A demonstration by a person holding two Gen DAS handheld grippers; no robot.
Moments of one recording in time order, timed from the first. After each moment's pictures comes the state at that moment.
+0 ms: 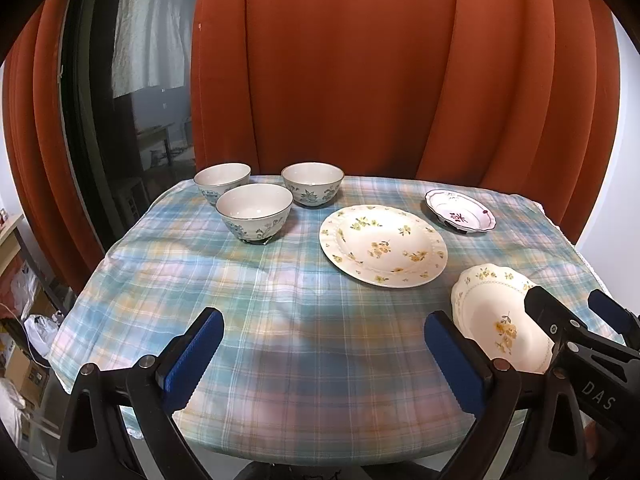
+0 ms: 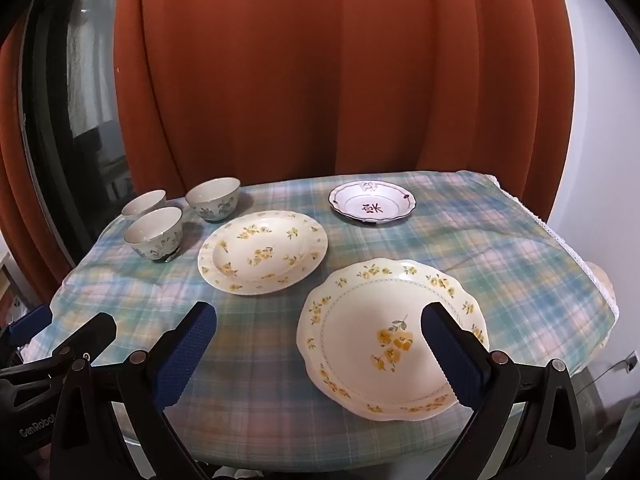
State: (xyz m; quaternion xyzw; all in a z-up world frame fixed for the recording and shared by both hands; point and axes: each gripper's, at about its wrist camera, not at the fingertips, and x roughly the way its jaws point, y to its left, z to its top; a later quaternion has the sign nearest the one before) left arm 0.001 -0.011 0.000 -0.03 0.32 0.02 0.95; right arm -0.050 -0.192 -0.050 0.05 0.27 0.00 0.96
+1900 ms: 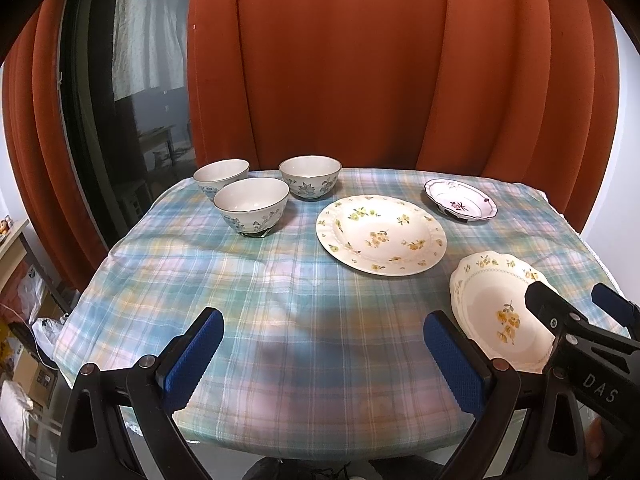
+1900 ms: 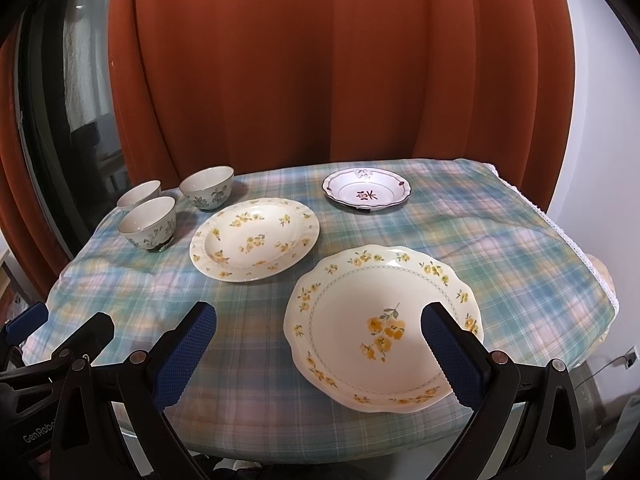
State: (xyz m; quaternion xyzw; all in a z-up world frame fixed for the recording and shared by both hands) left arm -0.002 -0.018 -0.007 -0.02 0.33 0.02 0.95; right arm -0.048 -0.203 -0.057 0.05 0.29 0.00 0.96
